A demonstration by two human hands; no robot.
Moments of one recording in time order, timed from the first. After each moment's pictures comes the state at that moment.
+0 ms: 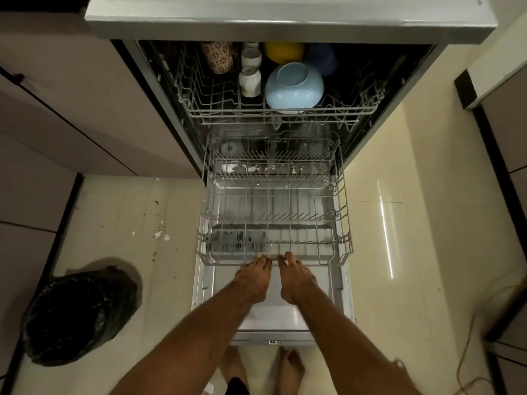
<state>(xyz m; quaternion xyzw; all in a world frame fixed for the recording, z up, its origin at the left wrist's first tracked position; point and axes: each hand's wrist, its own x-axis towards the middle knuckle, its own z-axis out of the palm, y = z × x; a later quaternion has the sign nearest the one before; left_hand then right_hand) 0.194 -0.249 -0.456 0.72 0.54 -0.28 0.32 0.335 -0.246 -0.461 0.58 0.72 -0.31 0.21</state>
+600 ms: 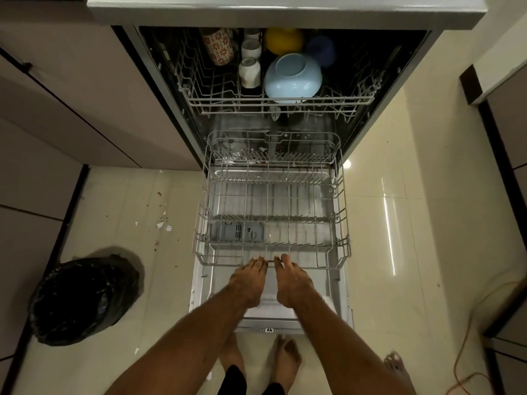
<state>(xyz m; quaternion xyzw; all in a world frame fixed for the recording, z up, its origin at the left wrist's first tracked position) 0.199 -0.291 -0.459 0.72 0.54 -0.31 0.30 0.343 -0.284 -0.458 0.56 0.74 -0.31 0.20</state>
